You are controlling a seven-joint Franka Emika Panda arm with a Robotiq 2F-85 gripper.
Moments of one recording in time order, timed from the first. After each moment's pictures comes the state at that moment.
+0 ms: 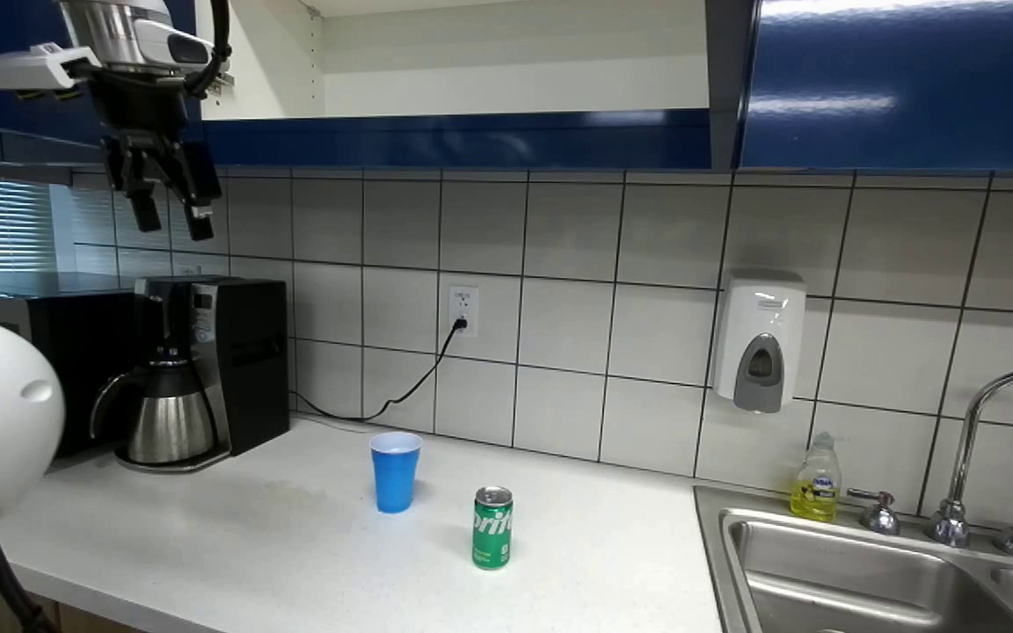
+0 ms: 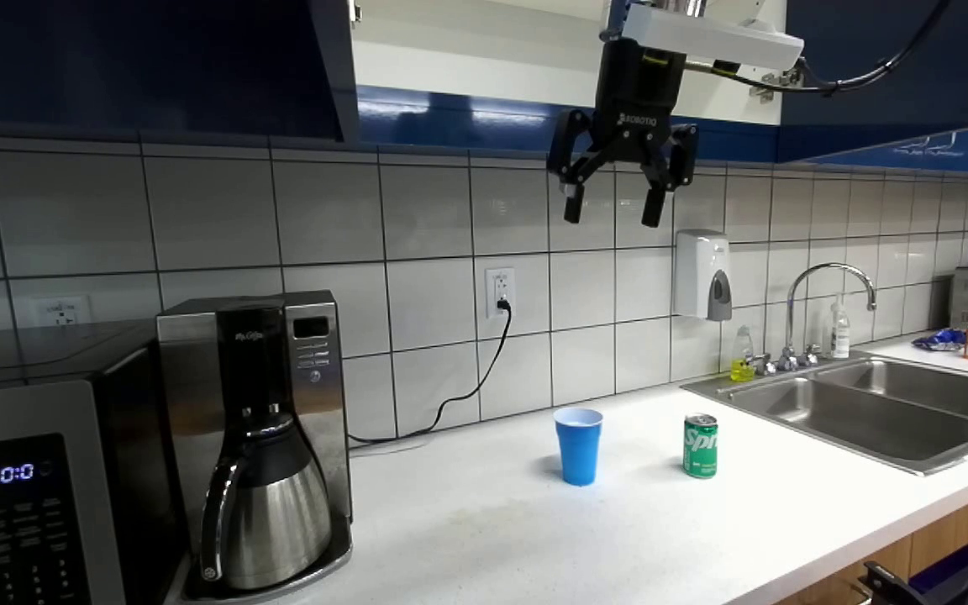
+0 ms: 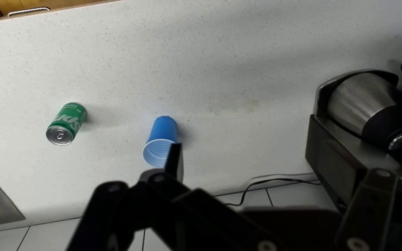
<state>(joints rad) 0.12 -0.84 0.28 -2.48 0.16 1.93 0.38</state>
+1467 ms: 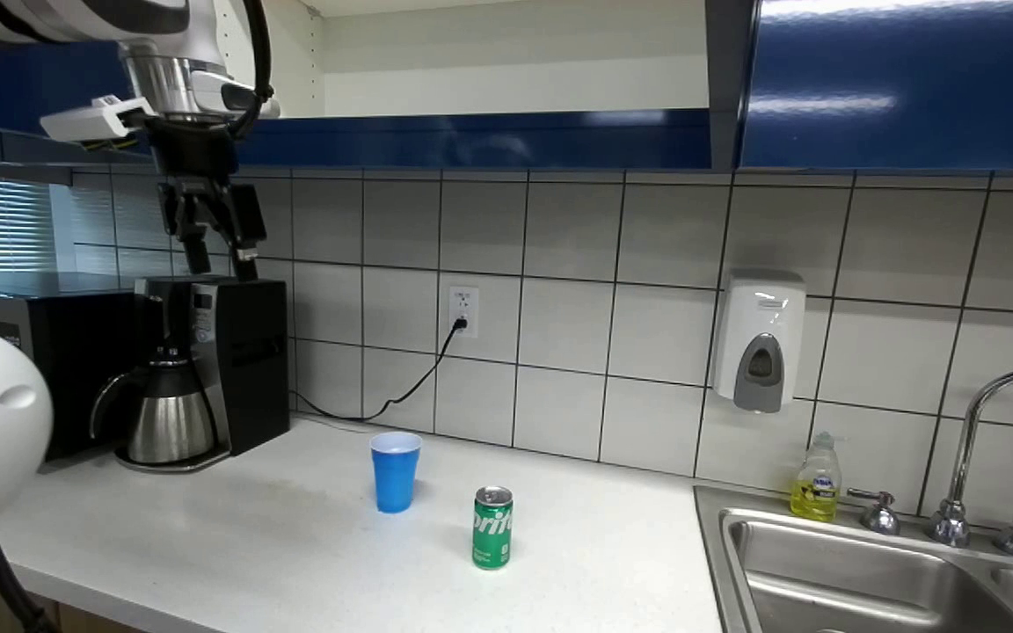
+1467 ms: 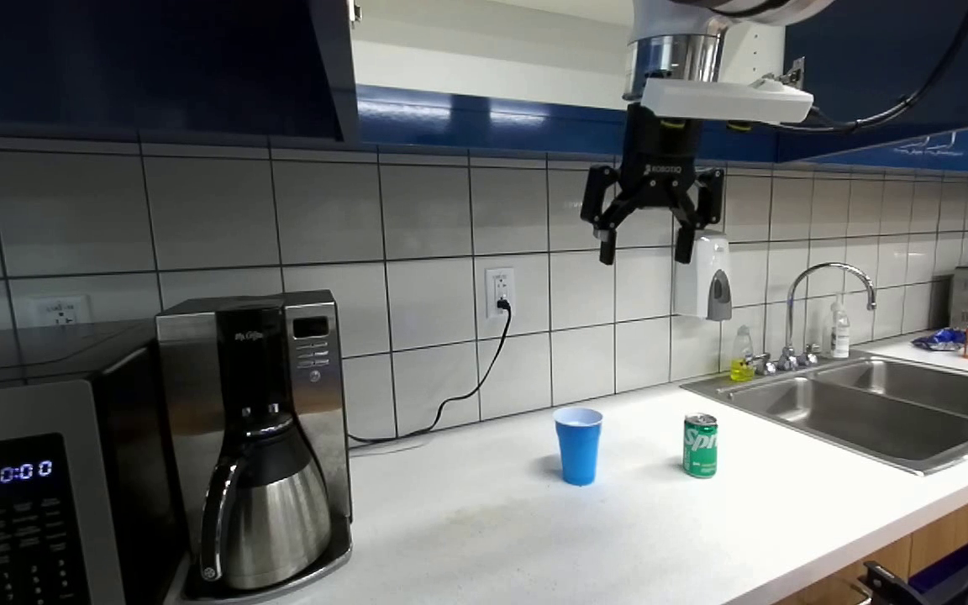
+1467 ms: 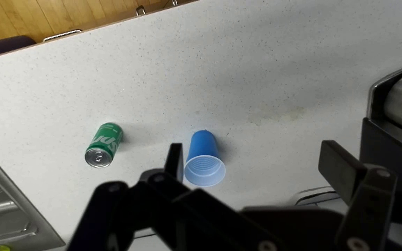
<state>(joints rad) 0.05 -0.81 0.24 -2.57 0.11 1.96 0.38</state>
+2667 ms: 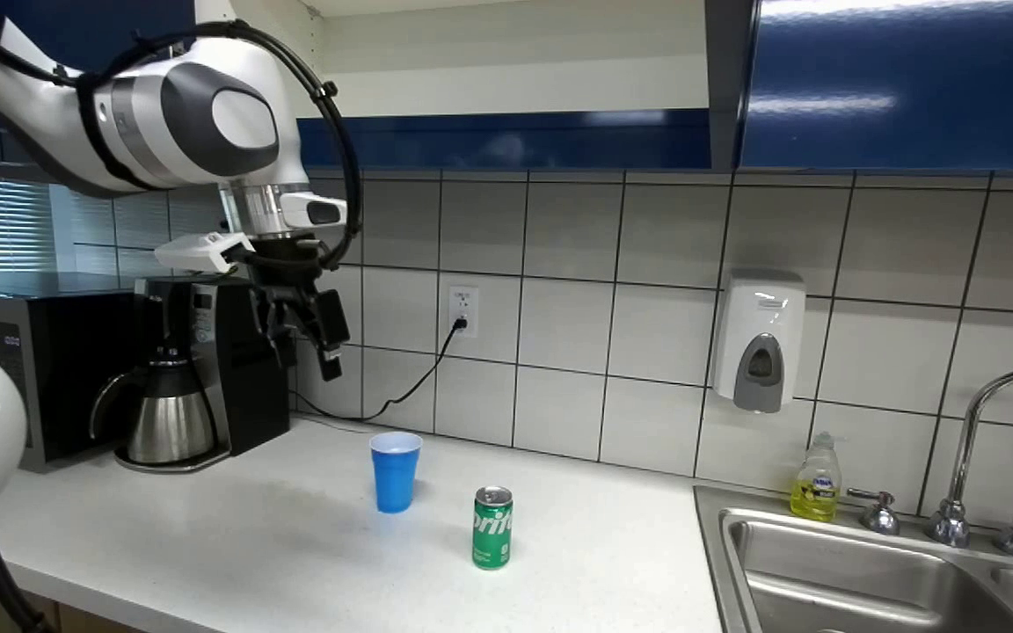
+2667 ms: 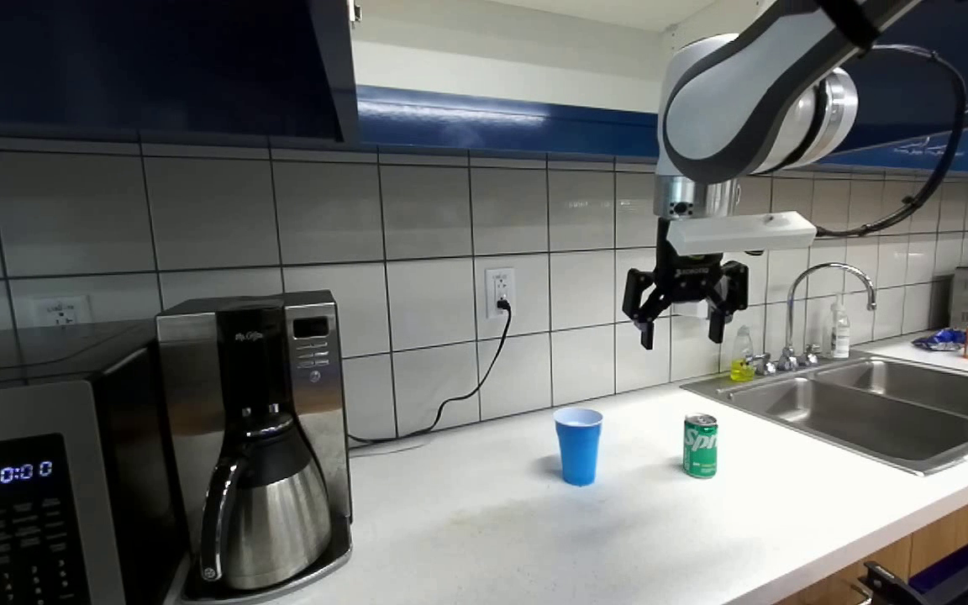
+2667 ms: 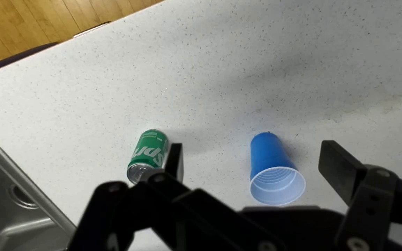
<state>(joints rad) -0.06 -0.65 0.17 -2.77 -0.03 2.30 0.38</state>
